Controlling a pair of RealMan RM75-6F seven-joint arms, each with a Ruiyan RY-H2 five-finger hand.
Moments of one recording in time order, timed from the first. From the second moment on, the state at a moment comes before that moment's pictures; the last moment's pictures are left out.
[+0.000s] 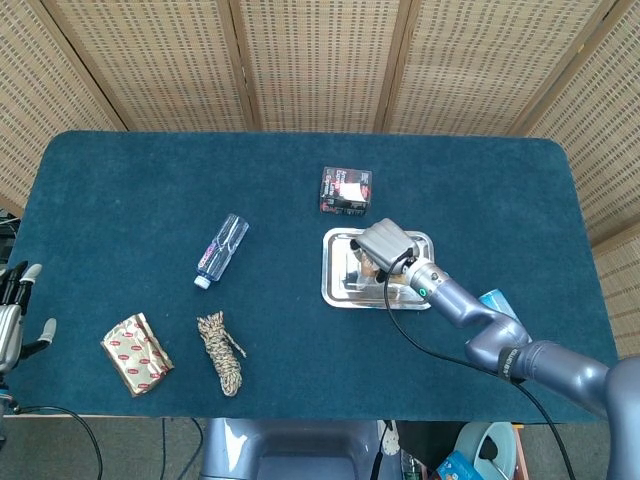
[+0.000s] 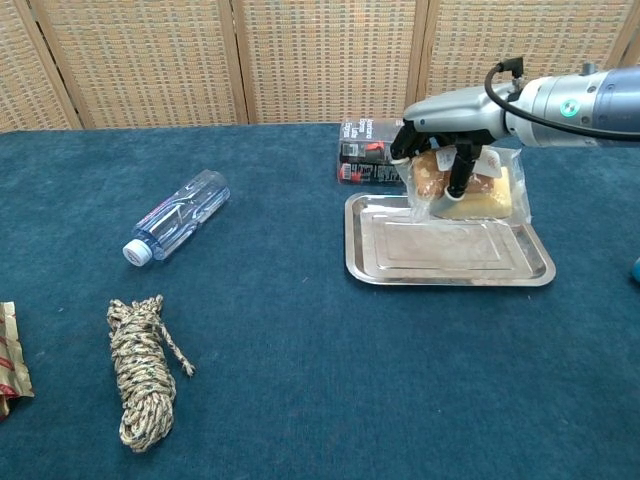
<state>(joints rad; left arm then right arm) -0.13 -1.20 -0.11 -1.48 1.32 1.36 0.06 0.99 -1.44 0.21 -1.20 -1.41 0.59 0.01</state>
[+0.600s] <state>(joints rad) -0.15 -1.20 -0.12 -1.46 1.29 1.32 0.04 1.06 -1.52 0.13 -0.99 -1.51 0.54 0.24</state>
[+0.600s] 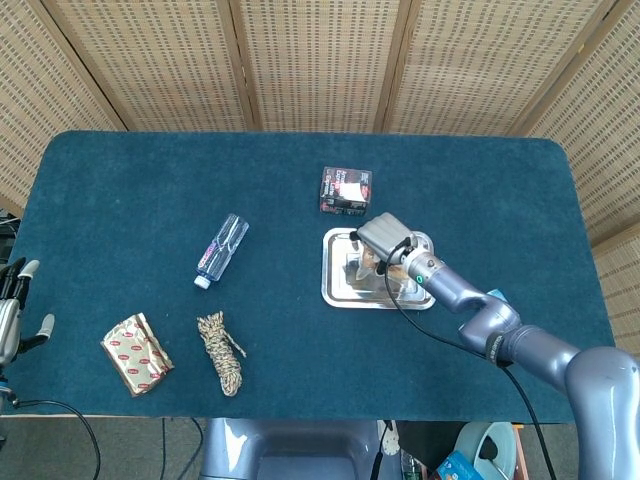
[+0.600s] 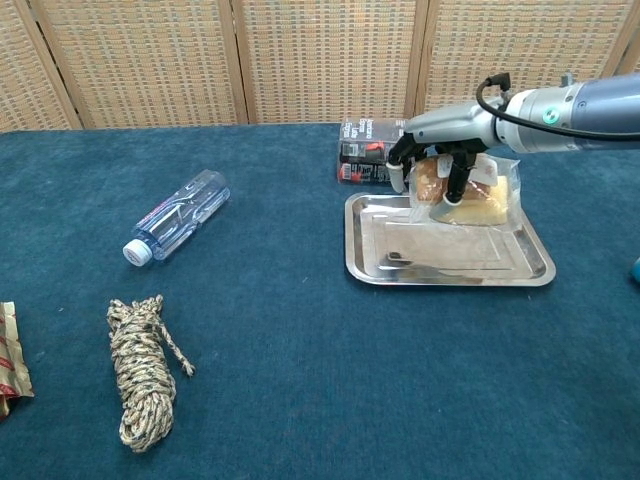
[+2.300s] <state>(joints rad) -0.20 -1.16 -0.10 -1.59 1.42 1.36 0.15 0.37 -0.97 0.05 -1.78 -1.21 1.49 -0.18</state>
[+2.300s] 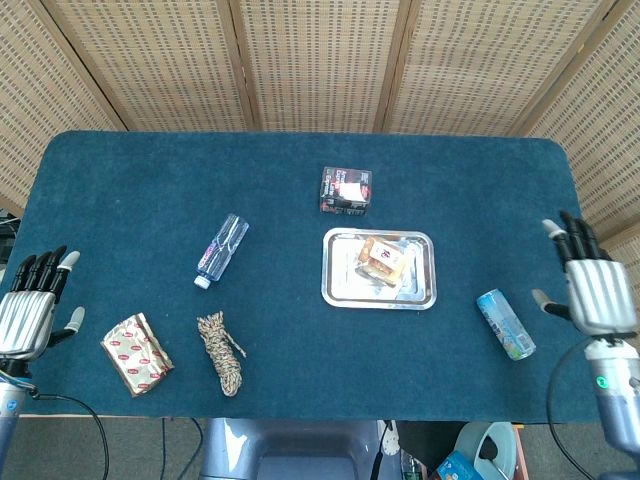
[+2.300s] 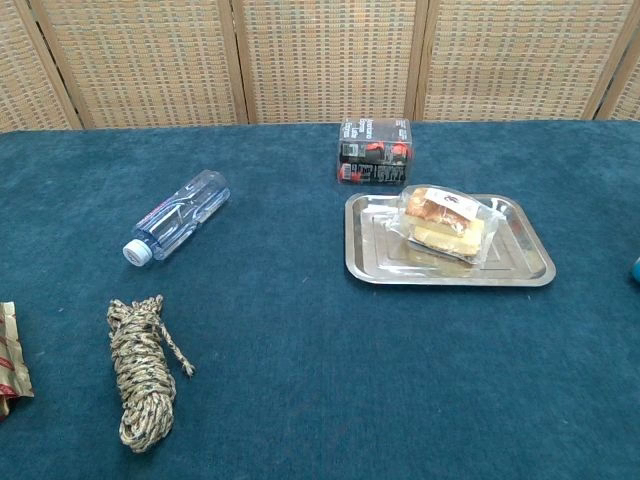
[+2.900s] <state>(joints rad) -0.18 -1.18 -0.06 -1.60 1.49 1.44 0.17 0.05 -1.07 -0.03 -1.62 -1.39 1.76 0.00</state>
